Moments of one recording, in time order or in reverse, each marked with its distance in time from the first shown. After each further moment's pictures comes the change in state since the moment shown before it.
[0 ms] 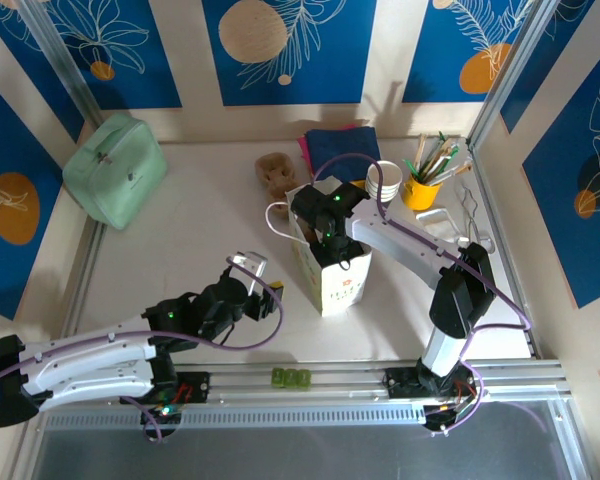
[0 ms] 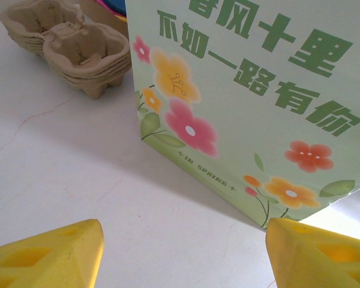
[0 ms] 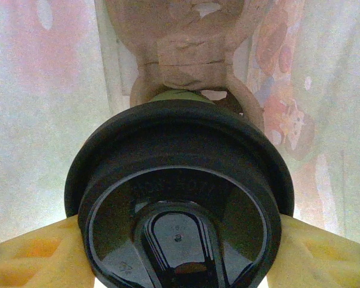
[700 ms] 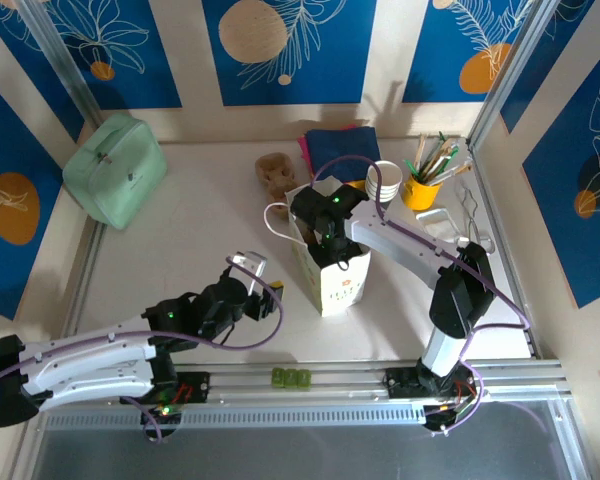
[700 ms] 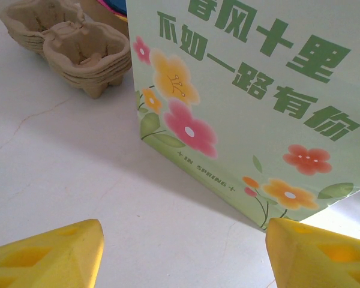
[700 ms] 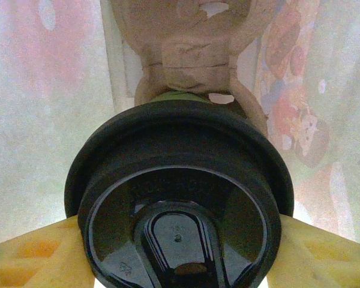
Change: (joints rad) left arm 0.000 0.000 0.000 0.000 0.000 -0.005; right arm -0.003 0.001 -0.021 0.027 -0.011 -0.001
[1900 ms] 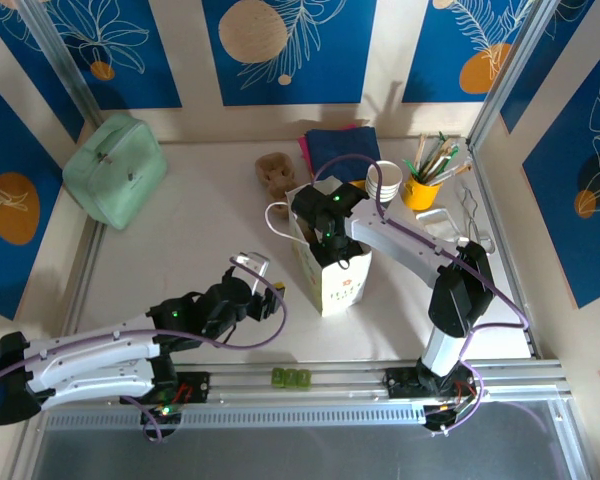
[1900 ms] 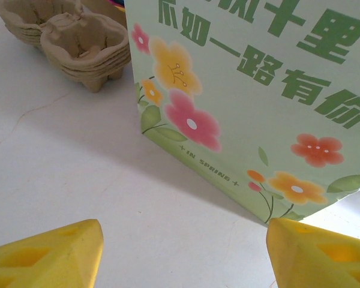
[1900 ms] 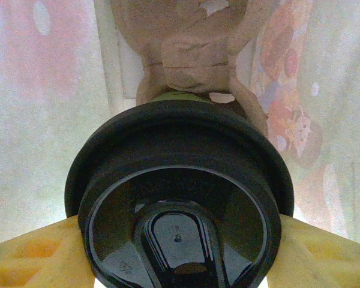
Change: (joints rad) left arm 0.000 0.031 0.001 0.000 0.000 0.000; right arm -0.008 0.006 0.010 -0.009 0.000 -0.004
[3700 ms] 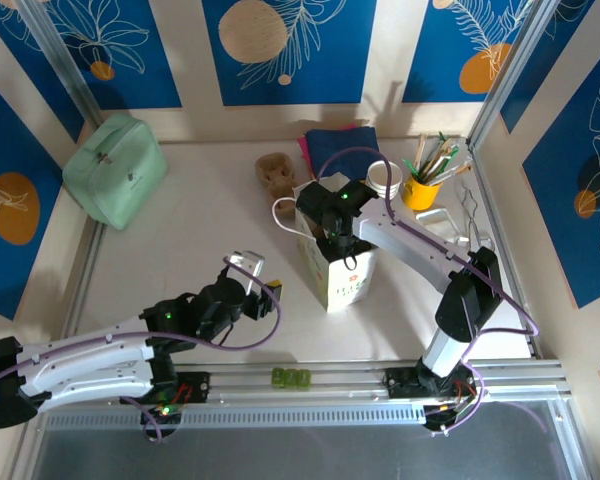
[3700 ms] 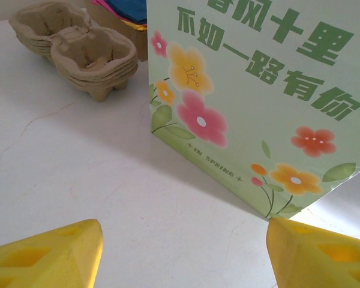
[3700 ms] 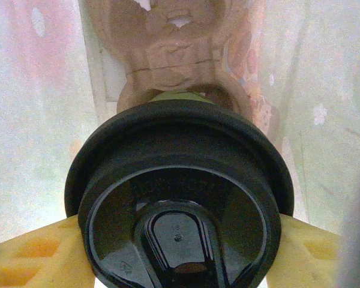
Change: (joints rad) left arm 0.000 -0.047 -0.004 -0.003 -0.015 -0.004; right arm -0.003 -0.046 0.011 -0.037 0.112 0.008
